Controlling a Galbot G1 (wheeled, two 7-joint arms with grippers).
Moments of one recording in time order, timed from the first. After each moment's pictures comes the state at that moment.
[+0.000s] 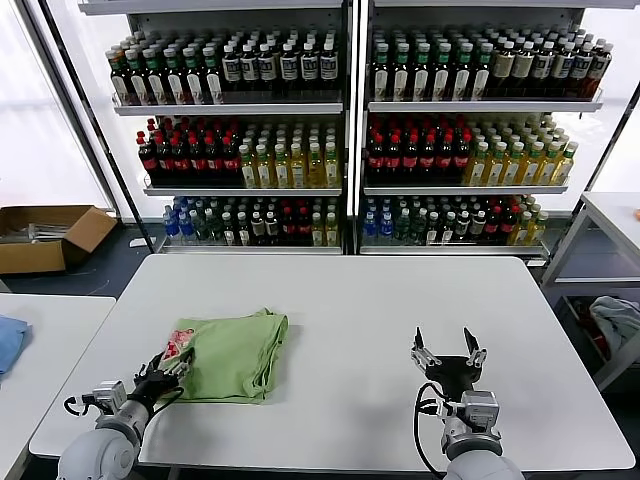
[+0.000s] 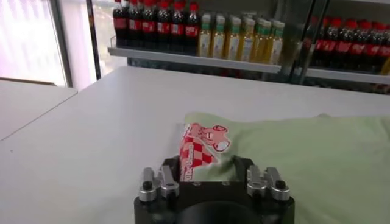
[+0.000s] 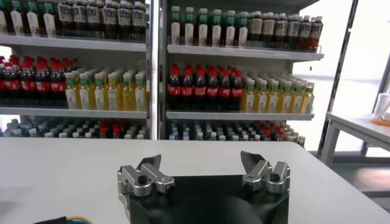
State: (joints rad) left arm 1.33 -1.13 -0.64 -1.74 -0.55 0.39 0.04; right arm -1.43 1.32 0.36 2.21 0.18 -0.44 0.38
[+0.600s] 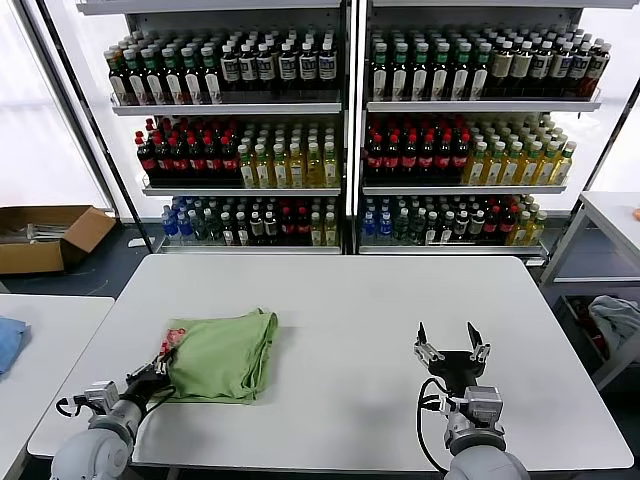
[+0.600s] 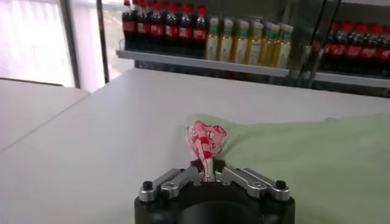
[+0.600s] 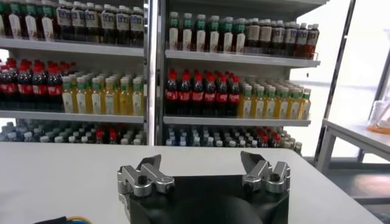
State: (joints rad) left arm 1.32 -1.12 -0.67 -1.71 -0.56 0.36 0.03; right arm -1.41 1.30 0.36 2.21 0.18 -0.44 0.38
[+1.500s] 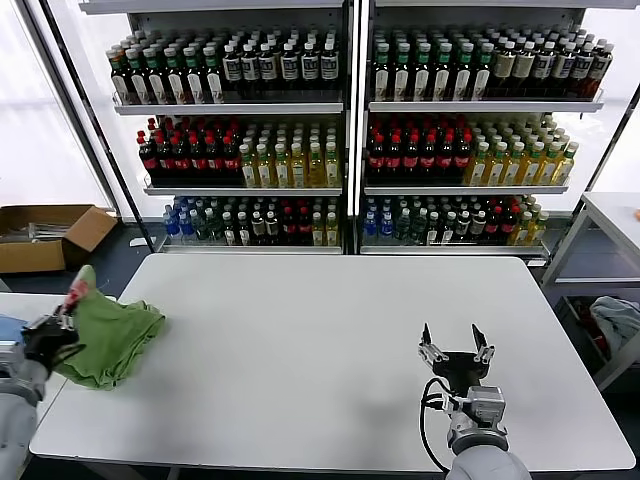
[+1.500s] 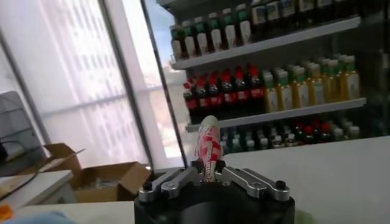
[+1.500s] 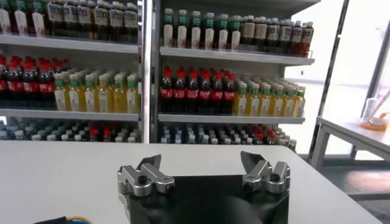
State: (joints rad) left arm 1.33 -0.91 -0.84 -1.78 -0.48 0.33 0.00; right arm -1.42 1.31 0.39 2.20 0.17 -0.44 0.39
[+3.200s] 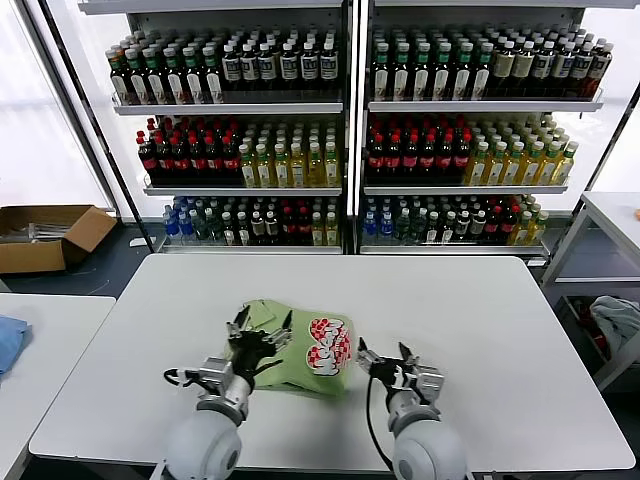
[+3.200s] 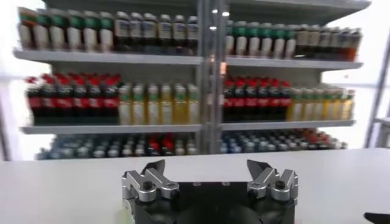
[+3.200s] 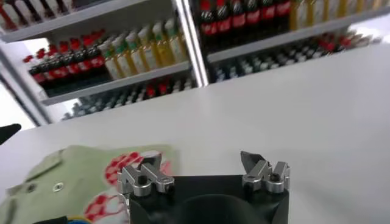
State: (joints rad) left arm 1.23 -1.30 -0.27 -2.03 -0.27 0.40 -0.20; right arm -1.22 1.41 0.17 2.02 0.57 -0.56 0.50
